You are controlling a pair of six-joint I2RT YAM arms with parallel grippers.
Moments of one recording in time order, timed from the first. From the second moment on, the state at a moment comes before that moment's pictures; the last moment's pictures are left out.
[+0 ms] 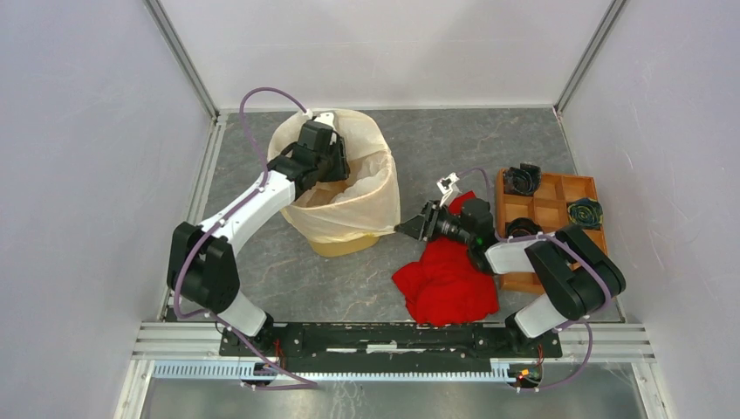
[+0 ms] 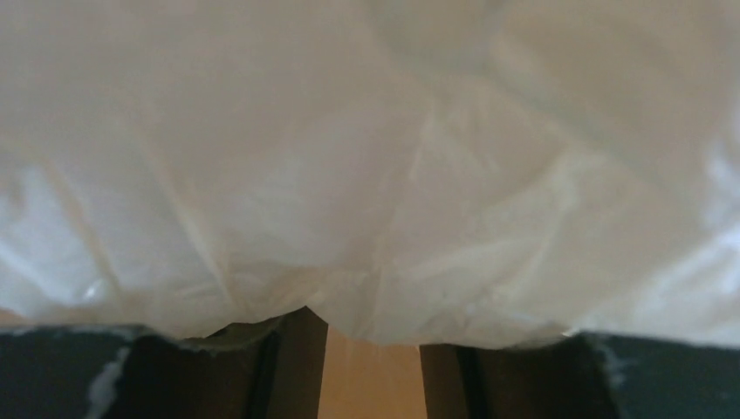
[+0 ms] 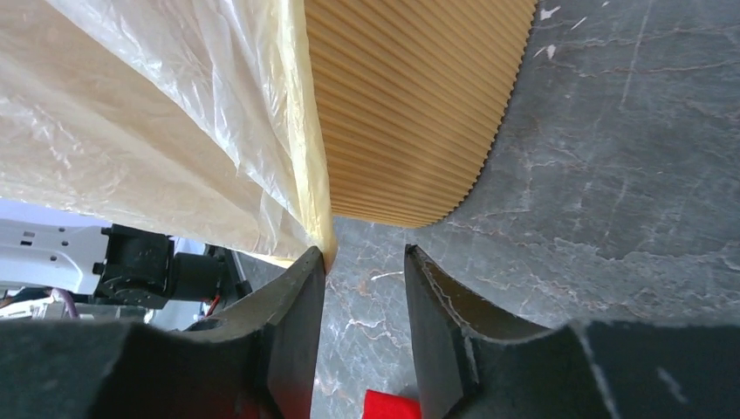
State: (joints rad) left arm -0.45 1.58 1.26 -0.38 -0.10 -0.40; right arm 0.48 1.55 0.40 0.91 -0.56 0.75
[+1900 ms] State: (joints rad) left arm -0.48 1.73 1.16 -0.46 -0.17 -0.49; right arm 0.47 0.86 0.51 -0.09 -0.14 0.17
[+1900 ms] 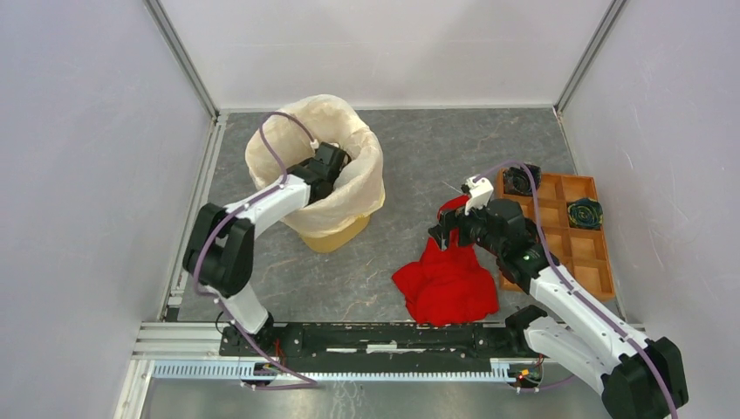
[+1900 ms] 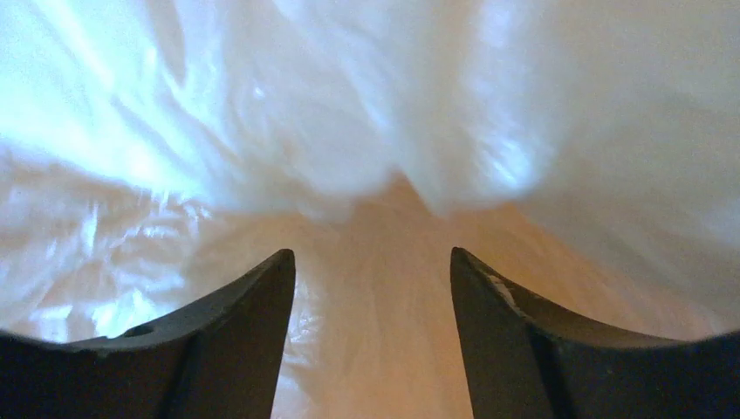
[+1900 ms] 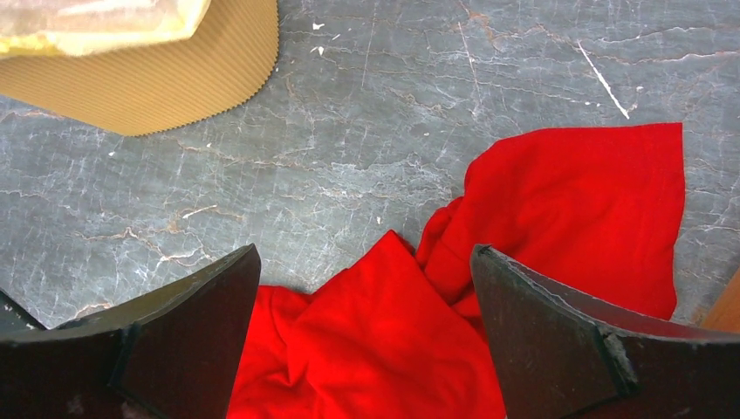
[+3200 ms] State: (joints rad) left arm -0.48 1.40 1.27 -0.70 -0.58 -0.37; right arm 0.61 1.17 0.65 0.12 -0.29 0.32
